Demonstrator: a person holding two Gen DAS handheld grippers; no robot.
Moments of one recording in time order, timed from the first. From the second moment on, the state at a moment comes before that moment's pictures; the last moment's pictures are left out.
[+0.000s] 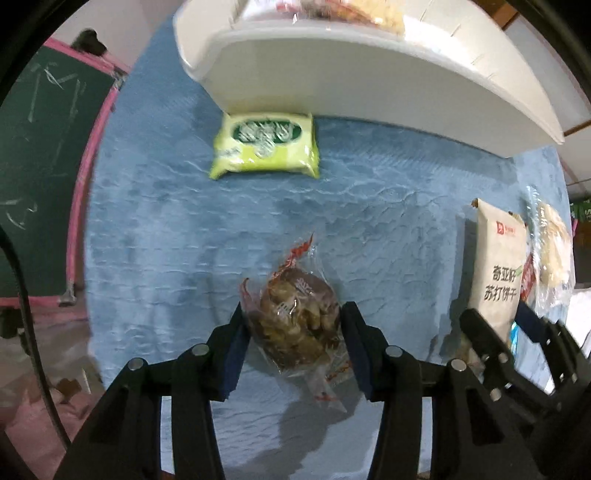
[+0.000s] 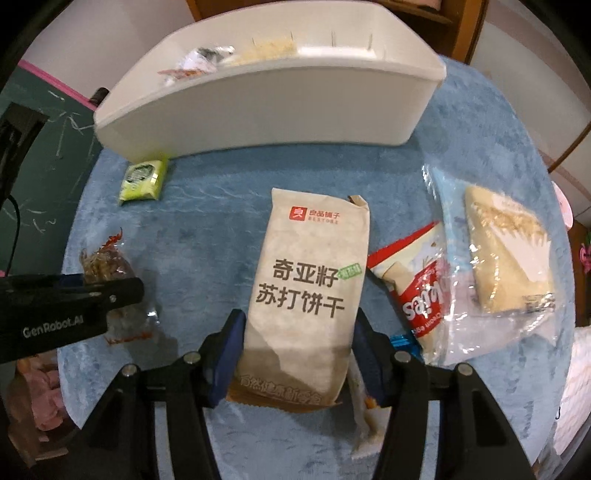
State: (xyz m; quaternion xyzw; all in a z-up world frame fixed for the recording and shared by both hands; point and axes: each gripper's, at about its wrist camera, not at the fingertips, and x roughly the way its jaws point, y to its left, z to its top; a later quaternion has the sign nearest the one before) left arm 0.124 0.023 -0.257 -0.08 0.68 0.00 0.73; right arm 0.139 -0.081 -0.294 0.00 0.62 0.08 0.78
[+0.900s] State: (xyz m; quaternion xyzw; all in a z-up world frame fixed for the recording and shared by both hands) left arm 0.155 0.022 -0.037 -0.05 0.48 -0.06 0.88; right arm 0.166 -0.091 -0.109 0.04 0.44 0.12 0.89
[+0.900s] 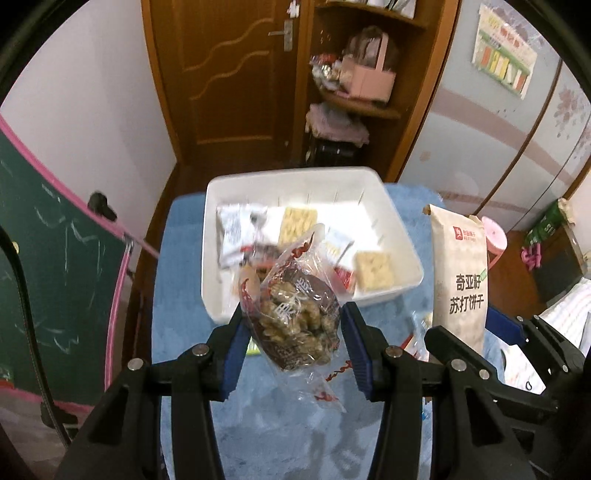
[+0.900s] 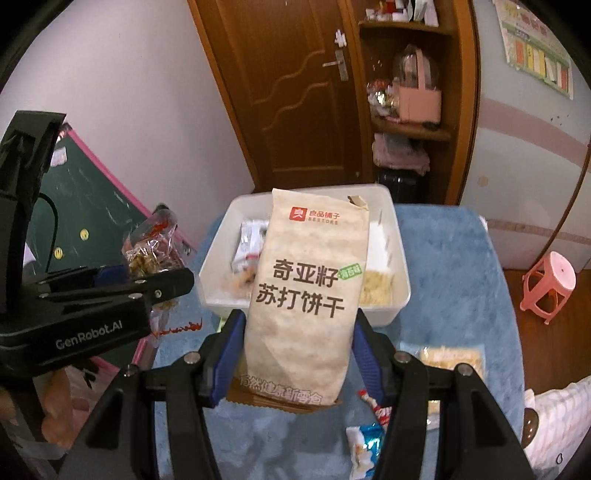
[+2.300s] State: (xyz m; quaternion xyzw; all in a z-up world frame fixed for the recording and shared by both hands) left arm 0.298 -0.013 -0.092 0.01 0.49 0.02 0.87; right arm 0.309 -0.107 -0.159 -0.01 0.47 0.13 0.88
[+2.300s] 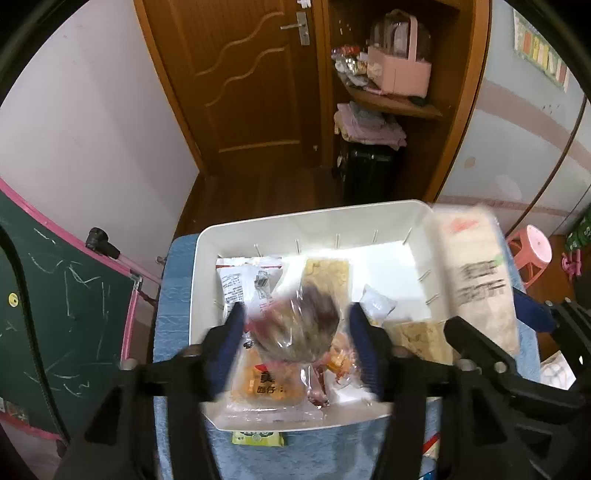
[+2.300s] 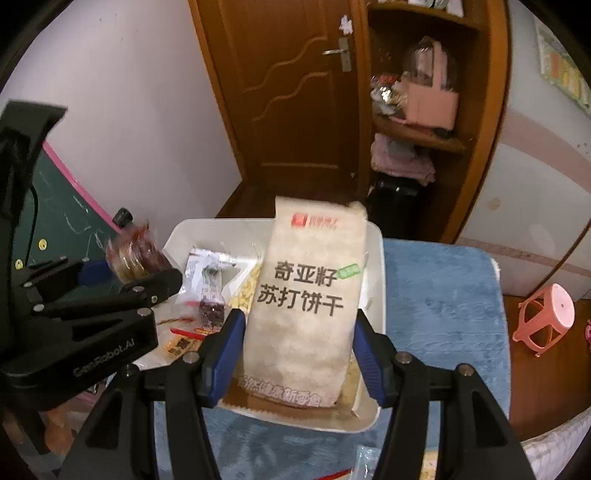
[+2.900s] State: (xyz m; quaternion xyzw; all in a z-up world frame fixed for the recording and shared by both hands) left arm 0.276 -0.008 -0.096 0.03 0.50 0.02 0.87; right arm 0.297 -0.125 -0.166 0.02 0.49 0.09 0.87
